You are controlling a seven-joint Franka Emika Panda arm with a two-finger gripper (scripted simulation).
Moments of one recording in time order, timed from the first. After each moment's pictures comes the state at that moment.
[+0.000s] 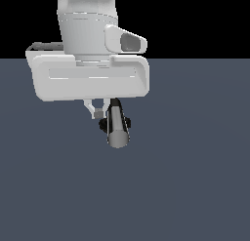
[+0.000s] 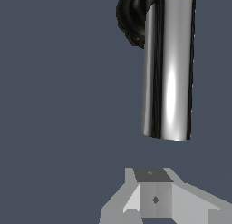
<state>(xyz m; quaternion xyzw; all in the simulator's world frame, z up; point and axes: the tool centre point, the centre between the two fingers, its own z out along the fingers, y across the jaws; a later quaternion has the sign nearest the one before) -0.162 0.055 0.187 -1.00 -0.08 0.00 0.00</state>
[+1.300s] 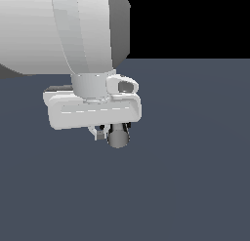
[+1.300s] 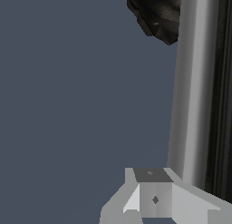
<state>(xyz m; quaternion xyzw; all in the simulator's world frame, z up) -0.138 0.063 0.114 -0.99 -0.10 0.00 0.00</state>
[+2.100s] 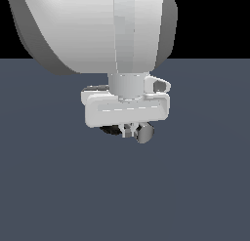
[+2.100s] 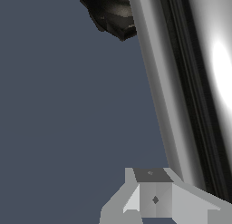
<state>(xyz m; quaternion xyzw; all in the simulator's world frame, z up) -0.125 -0.007 0.111 -0.99 -0.11 0.01 0.00</state>
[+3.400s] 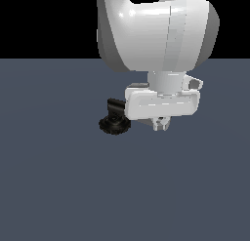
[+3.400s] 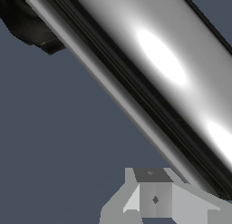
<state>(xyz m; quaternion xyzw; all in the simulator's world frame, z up) -0.083 -0.100 0.107 -0.99 -0.10 0.01 0.00</state>
